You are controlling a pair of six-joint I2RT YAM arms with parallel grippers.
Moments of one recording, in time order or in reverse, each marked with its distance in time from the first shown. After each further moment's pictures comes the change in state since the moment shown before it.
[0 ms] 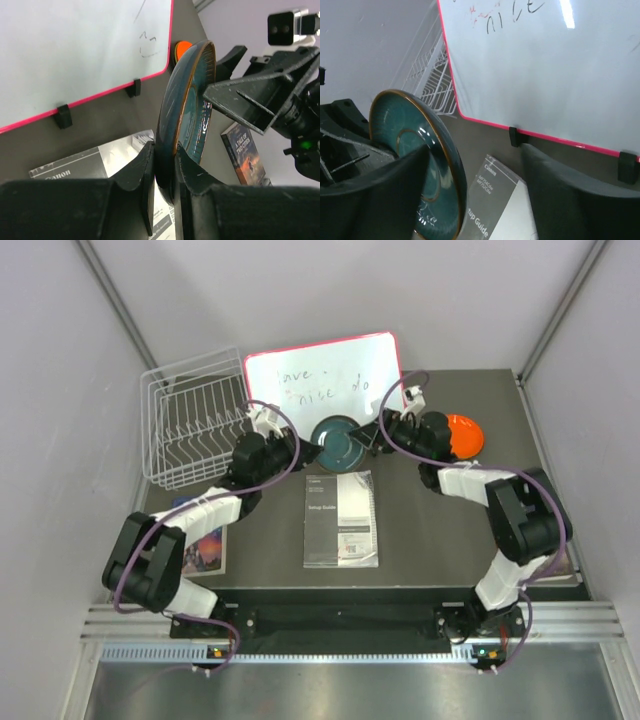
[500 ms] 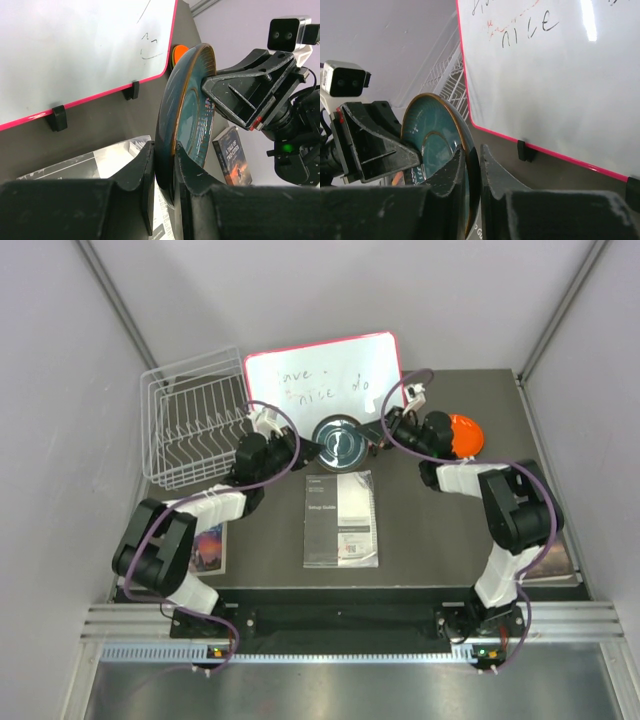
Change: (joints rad) left arm 0.002 0.100 -0.010 0.114 0.023 -0.095; right arm -0.022 0.098 0.022 0.195 -0.106 0.084
